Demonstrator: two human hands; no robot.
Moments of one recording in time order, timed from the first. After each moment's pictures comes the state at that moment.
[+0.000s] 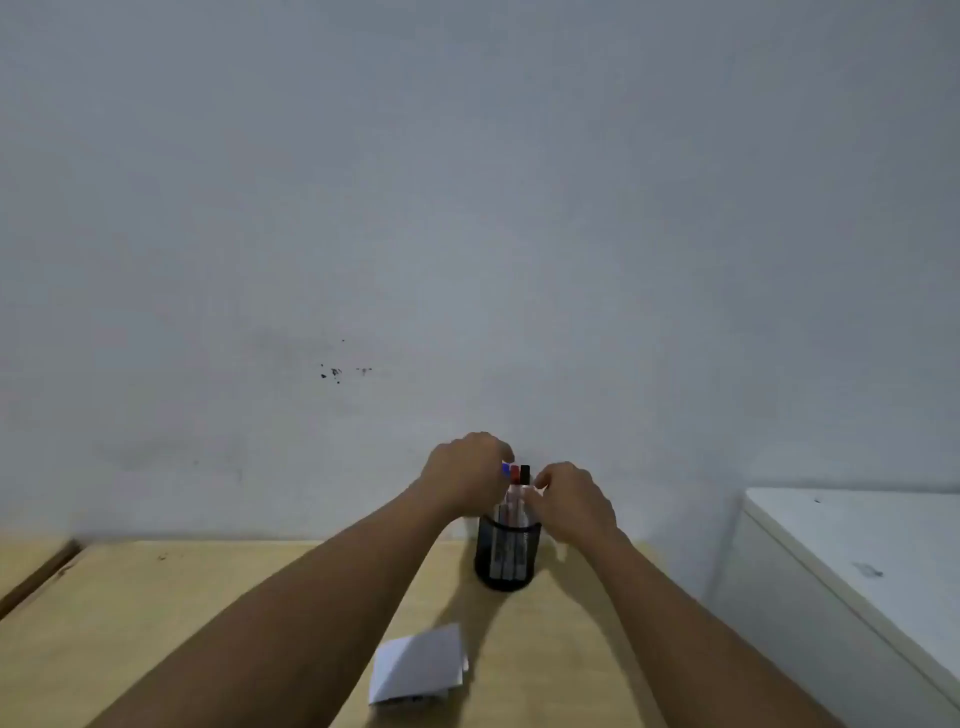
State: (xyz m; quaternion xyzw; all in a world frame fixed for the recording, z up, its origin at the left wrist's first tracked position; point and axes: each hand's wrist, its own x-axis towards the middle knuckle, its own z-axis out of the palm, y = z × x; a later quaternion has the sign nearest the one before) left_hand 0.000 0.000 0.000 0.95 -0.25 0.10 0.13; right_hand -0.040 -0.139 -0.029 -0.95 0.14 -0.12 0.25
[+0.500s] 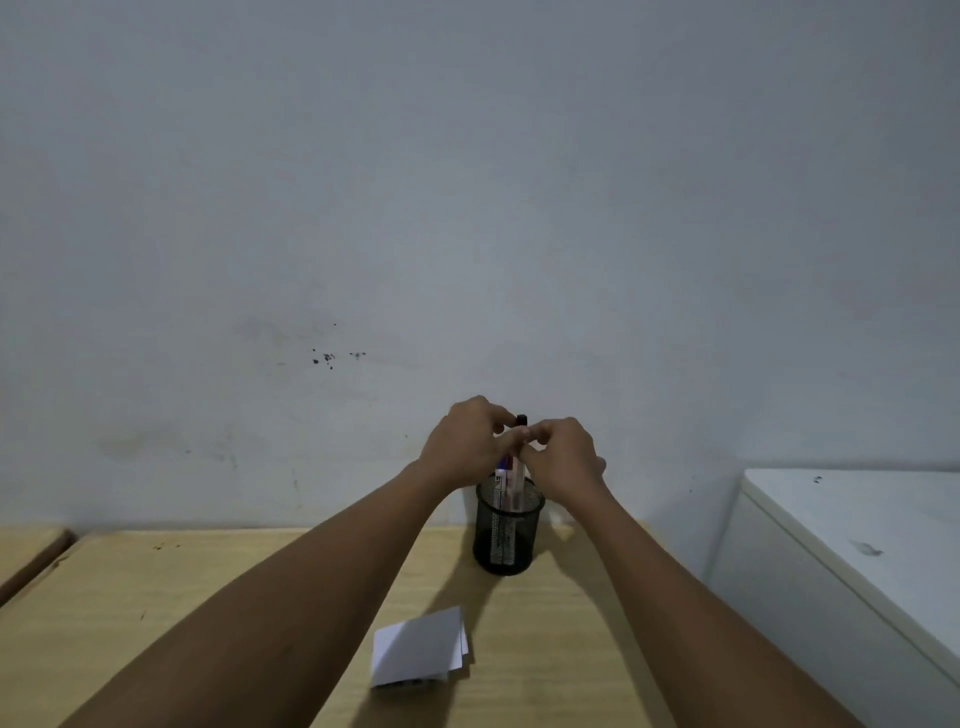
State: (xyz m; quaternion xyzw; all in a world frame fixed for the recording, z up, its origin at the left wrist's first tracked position) left_hand -0.001 0.006 0.014 0.89 -0.27 0.12 0.35; right_hand -0.040 -0.127 -0.002 -0.90 0.13 -0.19 0.36
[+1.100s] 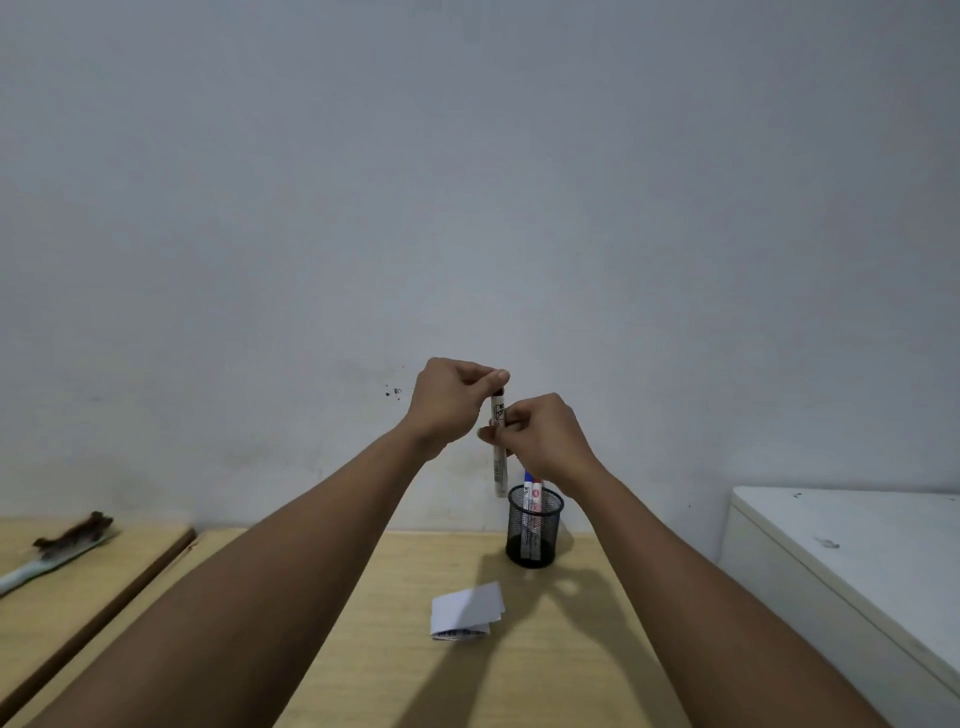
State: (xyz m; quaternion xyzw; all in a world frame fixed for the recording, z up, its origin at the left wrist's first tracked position) left_hand -0.114 0.088 0.107 0.74 -0.22 0.16 0.61; right_hand -0.154 -0.049 0.083 -0.87 -0.04 -0.19 0.45
